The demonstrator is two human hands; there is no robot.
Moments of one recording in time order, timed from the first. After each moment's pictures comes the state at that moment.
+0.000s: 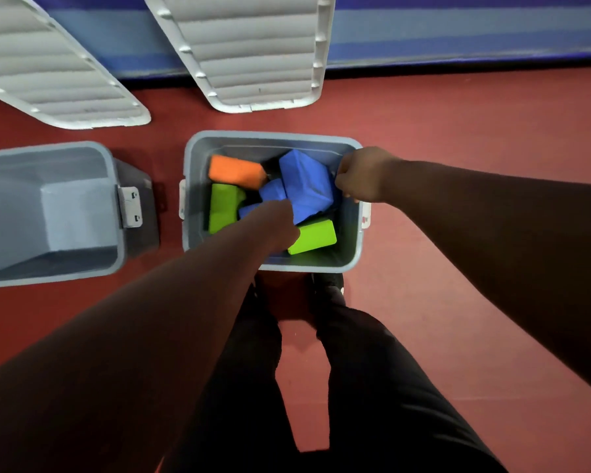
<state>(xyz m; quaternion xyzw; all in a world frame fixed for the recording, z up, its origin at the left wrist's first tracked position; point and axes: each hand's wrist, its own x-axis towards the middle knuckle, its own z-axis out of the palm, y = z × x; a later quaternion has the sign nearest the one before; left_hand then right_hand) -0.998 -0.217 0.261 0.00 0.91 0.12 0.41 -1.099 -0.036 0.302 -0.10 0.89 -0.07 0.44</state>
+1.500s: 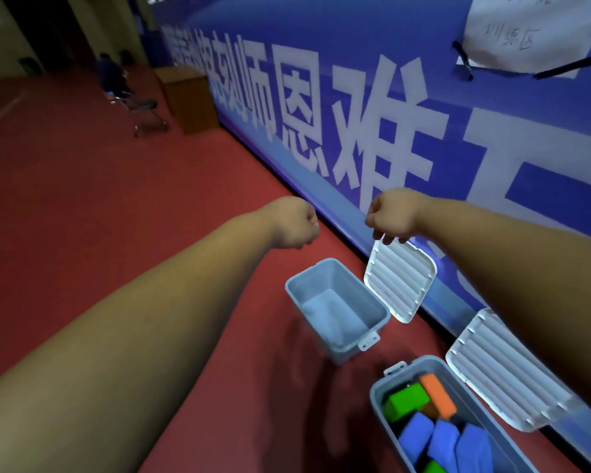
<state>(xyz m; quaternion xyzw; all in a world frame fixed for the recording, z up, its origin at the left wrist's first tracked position) -0.614 -0.481 0.886 -0.44 0.87 0.21 -0.01 -0.821 -0.394 0.902 -0.57 0.78 -0.07 0.24</state>
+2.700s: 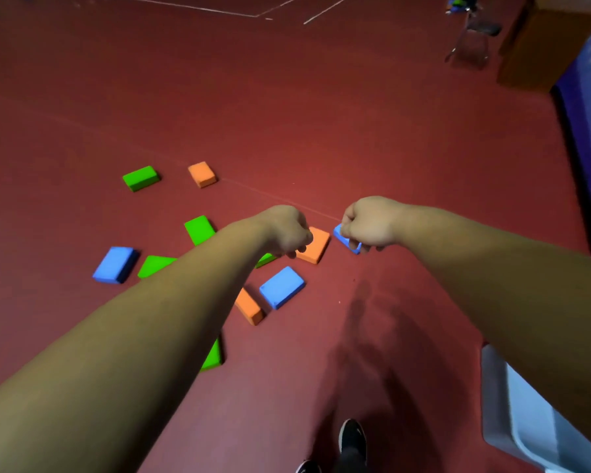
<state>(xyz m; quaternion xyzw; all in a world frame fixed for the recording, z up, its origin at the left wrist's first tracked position) -0.019 -0.376 0.792 -0.80 0.49 0.33 -0.12 -0.183 -0.485 0.822 -0.86 0.40 0.14 0.29</state>
